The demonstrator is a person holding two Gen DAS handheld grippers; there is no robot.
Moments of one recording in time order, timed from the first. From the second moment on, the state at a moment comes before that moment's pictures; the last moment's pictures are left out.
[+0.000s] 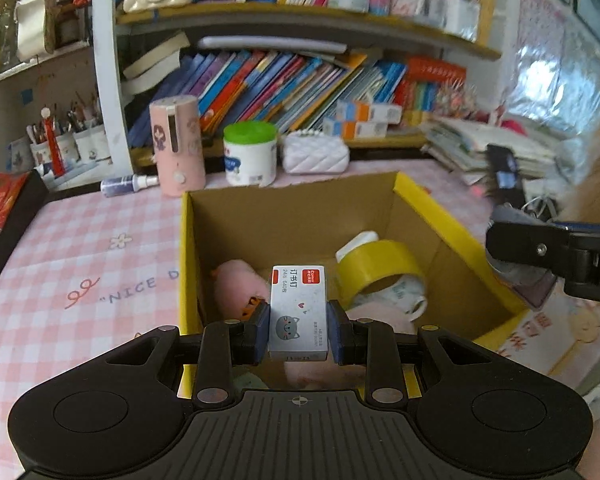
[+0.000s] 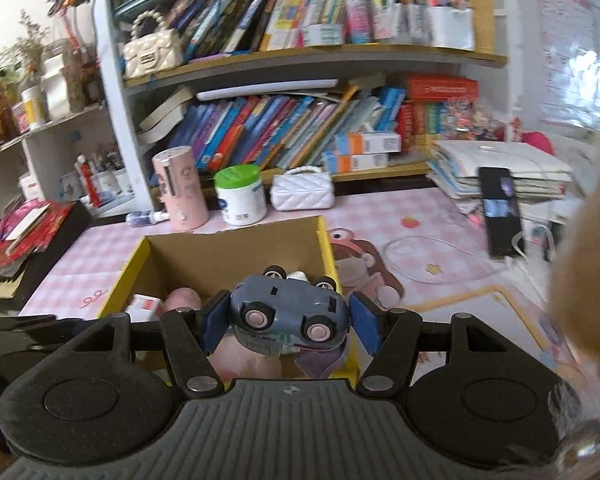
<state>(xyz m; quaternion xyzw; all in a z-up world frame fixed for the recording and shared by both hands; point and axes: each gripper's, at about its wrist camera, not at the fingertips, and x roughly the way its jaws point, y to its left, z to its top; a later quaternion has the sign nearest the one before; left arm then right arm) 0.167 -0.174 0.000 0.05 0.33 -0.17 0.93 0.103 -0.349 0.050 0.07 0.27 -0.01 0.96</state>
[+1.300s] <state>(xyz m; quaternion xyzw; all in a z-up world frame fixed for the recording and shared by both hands) 0.095 -0.114 0.042 0.00 0.25 0.01 0.97 0.197 -0.292 -0.011 -0.05 0.31 0.14 0.94</state>
